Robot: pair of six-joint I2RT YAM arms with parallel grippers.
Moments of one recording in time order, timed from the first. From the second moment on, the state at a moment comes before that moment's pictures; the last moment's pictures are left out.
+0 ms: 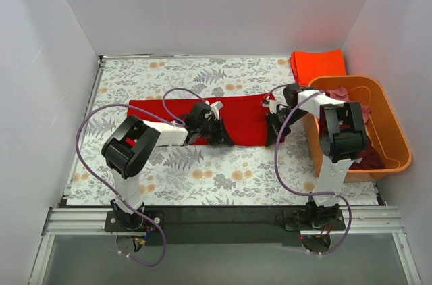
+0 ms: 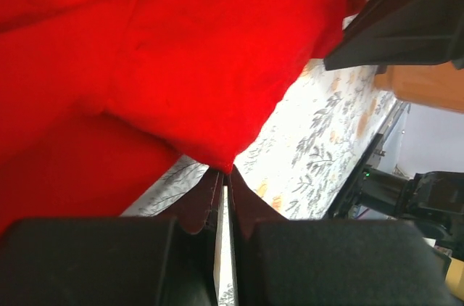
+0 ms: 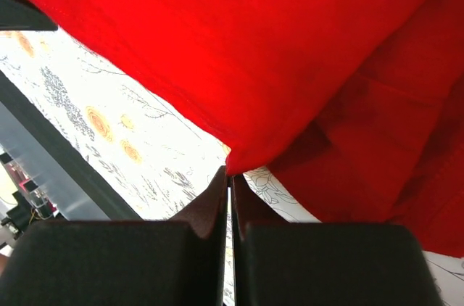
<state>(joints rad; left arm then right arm) -0.65 1.88 0.92 0.24 0.51 -0.76 0.16 1.93 1.23 -0.89 -0.65 -0.30</state>
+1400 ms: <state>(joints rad) -0.43 2.09 1.23 0.23 0.63 -0.67 0.16 2.17 1.77 -0.88 -0.66 -0.29</state>
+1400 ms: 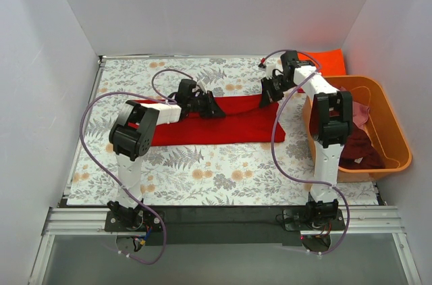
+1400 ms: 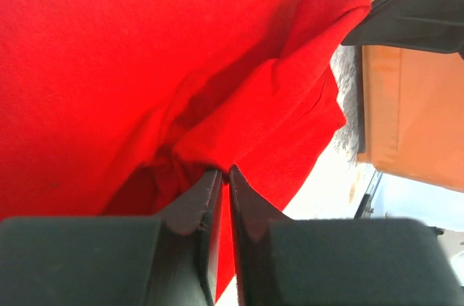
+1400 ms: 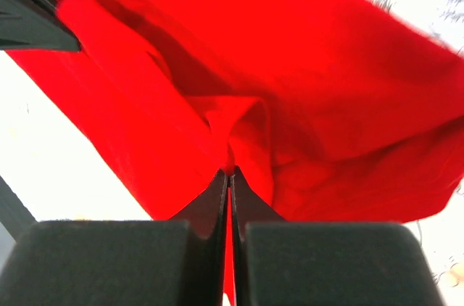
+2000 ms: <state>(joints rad) -0.30 1.88 1.18 0.10 0.59 -0.57 0.16 2.18 1.82 -0.88 -0.60 -0.29</state>
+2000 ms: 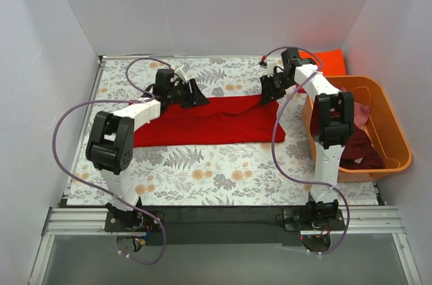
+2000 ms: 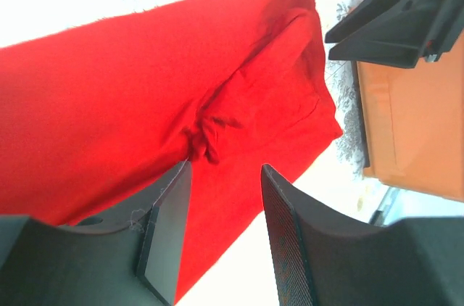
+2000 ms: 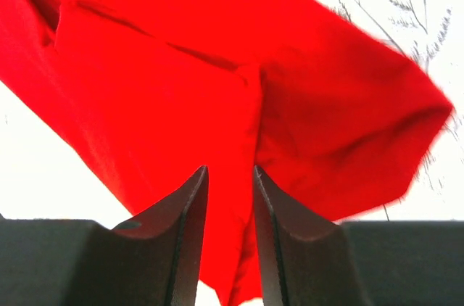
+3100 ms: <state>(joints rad) 0.11 1.85 1.33 -0.58 0.55 0.10 0.24 2.34 1.93 -0.84 -0.48 -0.24</state>
